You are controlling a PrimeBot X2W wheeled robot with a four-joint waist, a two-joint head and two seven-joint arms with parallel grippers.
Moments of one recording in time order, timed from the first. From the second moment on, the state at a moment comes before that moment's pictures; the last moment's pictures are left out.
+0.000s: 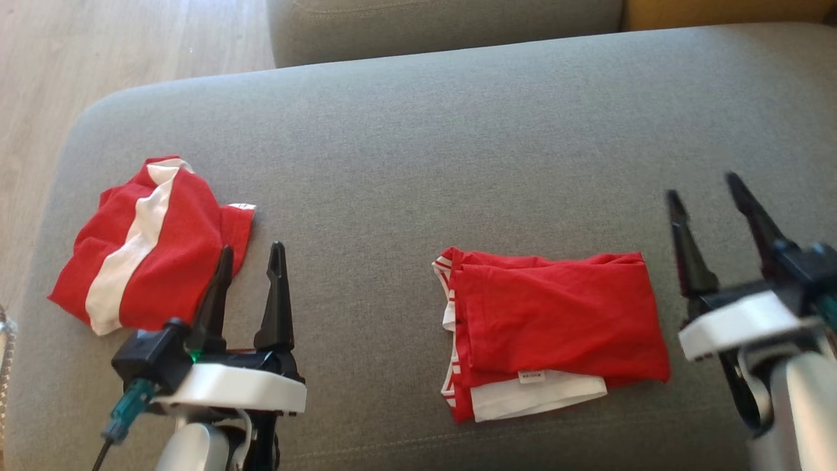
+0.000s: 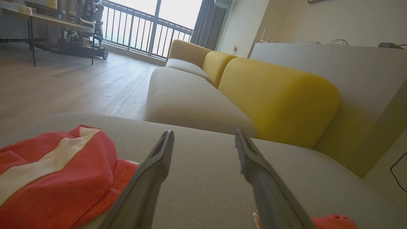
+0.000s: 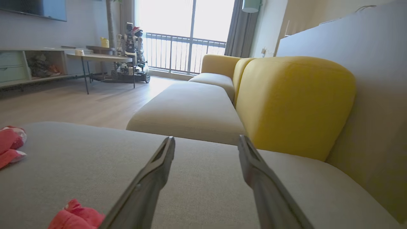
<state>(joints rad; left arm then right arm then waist) 0.00 0.05 -0.22 0.00 -0.36 0.03 -0.25 -0.14 -0.15 -0.05 0.03 0.05 0.13 -0.13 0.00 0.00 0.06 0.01</state>
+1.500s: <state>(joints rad) 0.03 0.05 -0.21 0.01 -0.32 0.02 -0.25 -0.03 -0.05 -0.16 0.30 0.15 0.13 -0.22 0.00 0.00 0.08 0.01</state>
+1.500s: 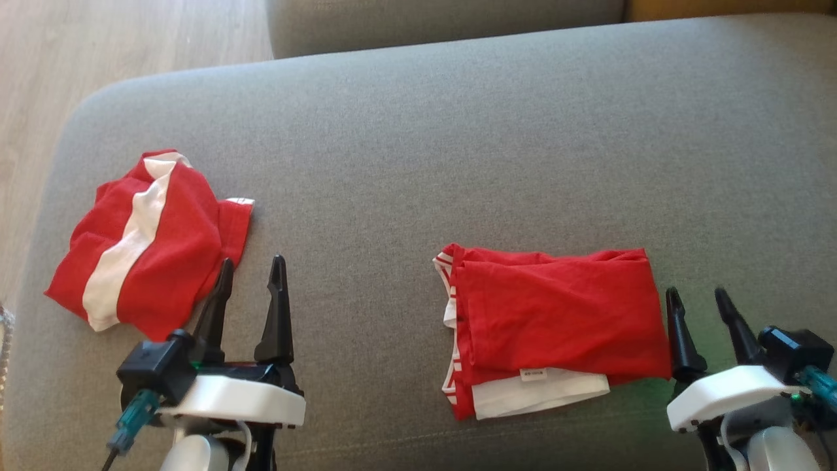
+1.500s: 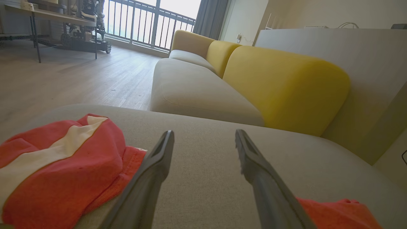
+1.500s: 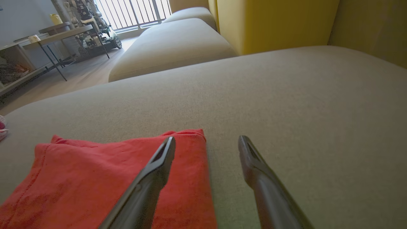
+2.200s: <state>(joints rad) -0.02 0.05 -0.15 0.01 -0.27 -0.04 -0.25 -0.22 -0.05 -0.07 0.58 0.21 0.13 -0.18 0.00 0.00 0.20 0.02</state>
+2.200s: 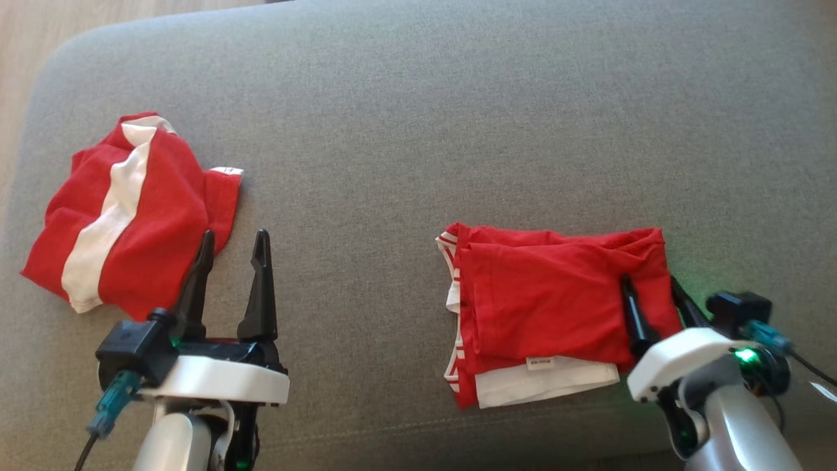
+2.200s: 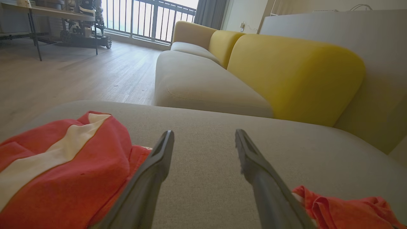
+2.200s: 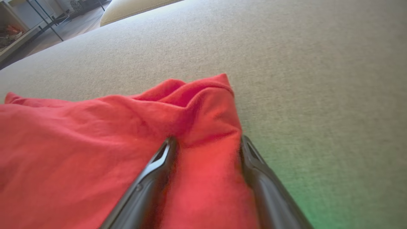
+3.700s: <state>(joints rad) -0.23 0.21 -0.18 -0.23 -0.13 -0.12 -0.26 -0.83 -0.37 0.02 0.57 0.07 0.13 -0.21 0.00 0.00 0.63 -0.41</state>
